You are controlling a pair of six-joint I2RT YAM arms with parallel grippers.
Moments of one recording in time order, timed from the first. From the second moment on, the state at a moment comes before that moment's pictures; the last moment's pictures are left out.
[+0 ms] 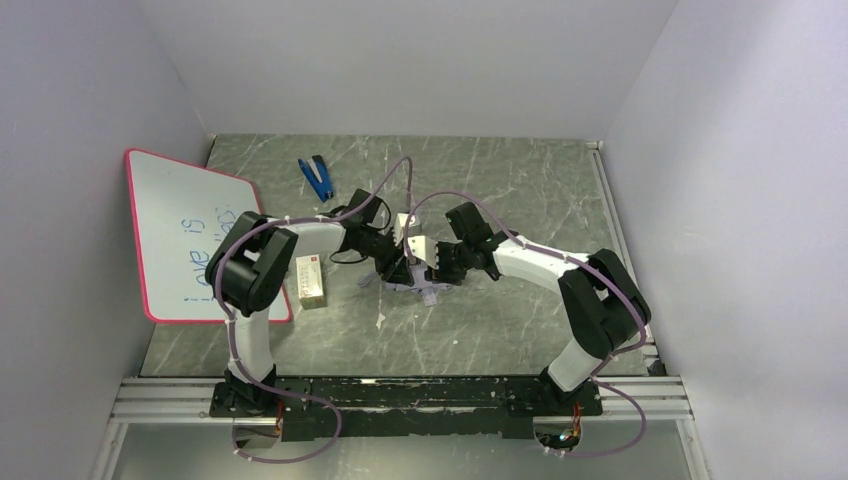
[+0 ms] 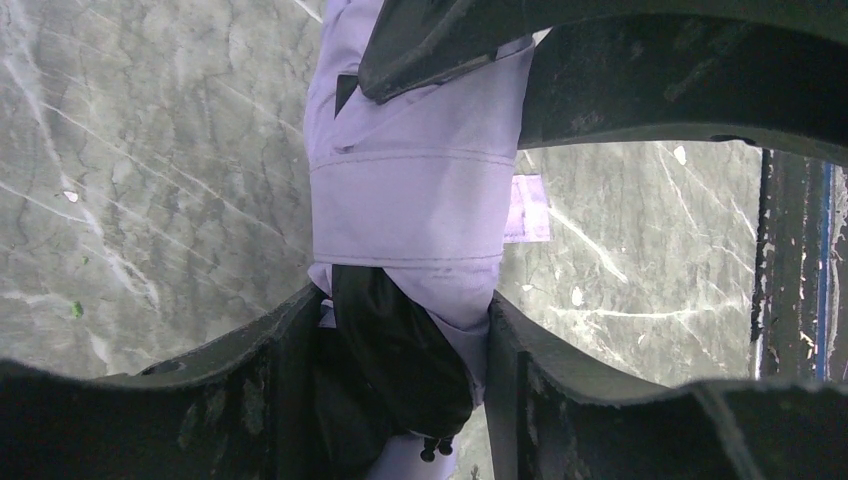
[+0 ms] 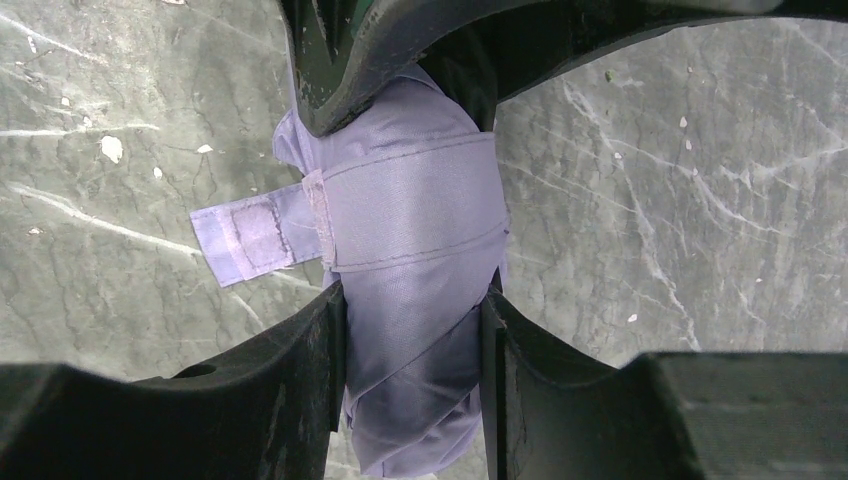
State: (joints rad) left arm -0.54 1.95 1.09 -0.16 0.87 0.40; right arm 0.59 1.64 0.91 -0.26 -0.43 -0.97
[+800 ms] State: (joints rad) left arm -0.54 2.00 1.17 -0.27 0.88 0.42; right arm 0.62 1.32 0.71 0.00 -0.30 -0.60
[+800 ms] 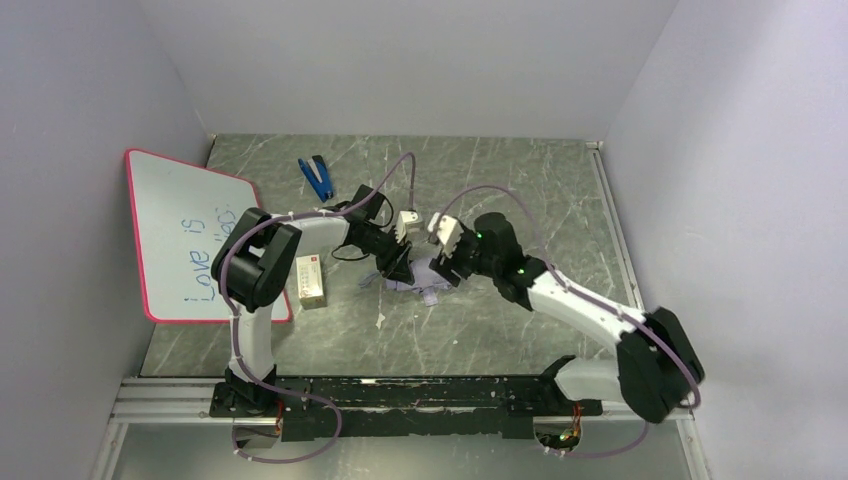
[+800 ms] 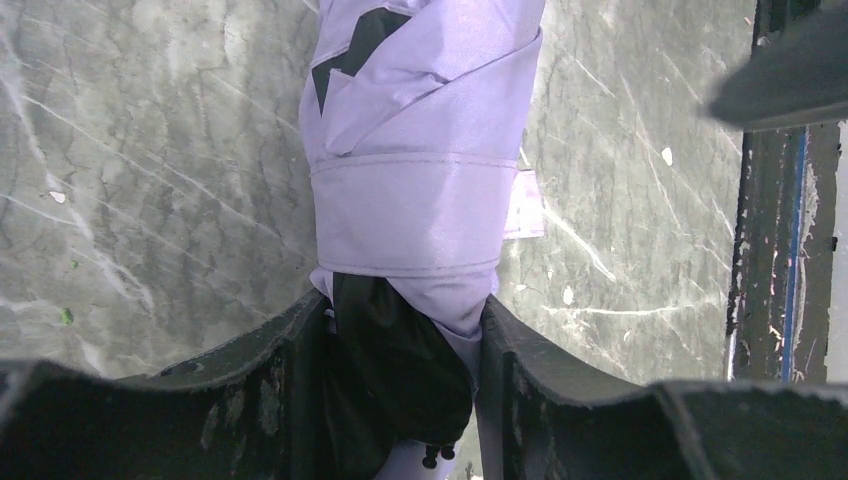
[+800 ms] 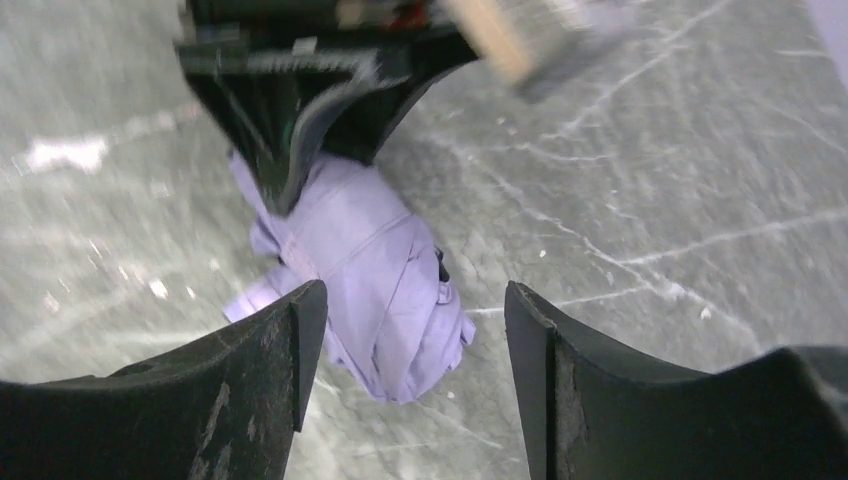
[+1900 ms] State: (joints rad) left arm -0.58 1.97 1.18 -0.29 0.77 0.38; right arm 1.05 1.16 0.40 -0.10 0.47 1.58
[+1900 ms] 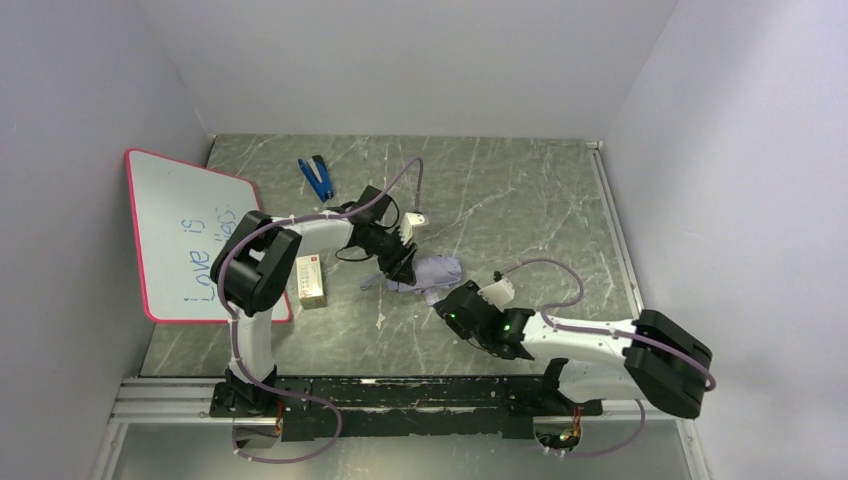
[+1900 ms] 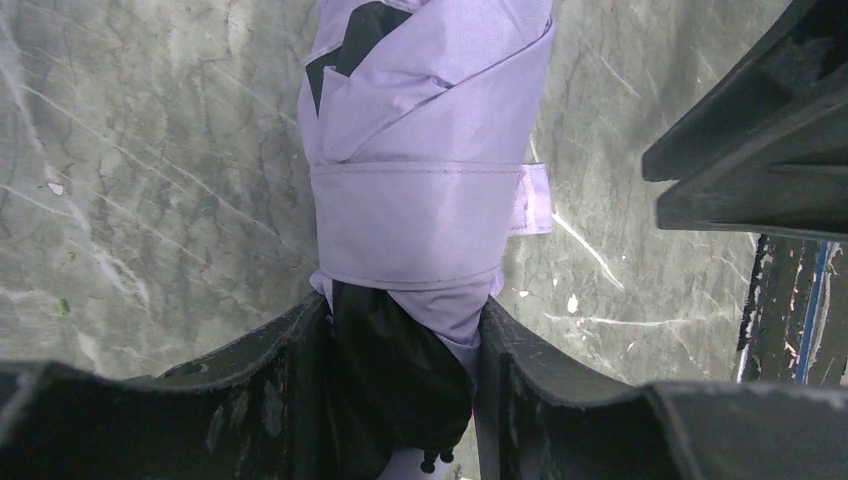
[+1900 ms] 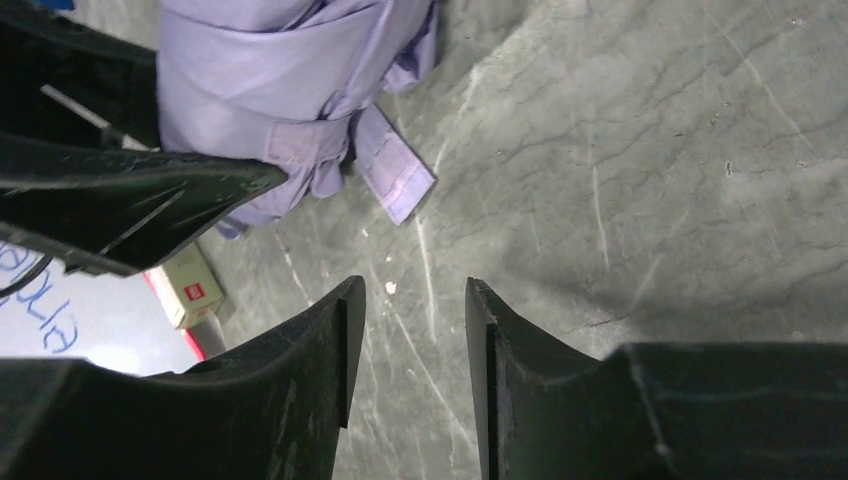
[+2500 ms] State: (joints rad) left arm -0.59 1.97 1.18 -0.30 0.74 0.38; right arm 1.01 1.41 0.48 0.00 0.51 1.78
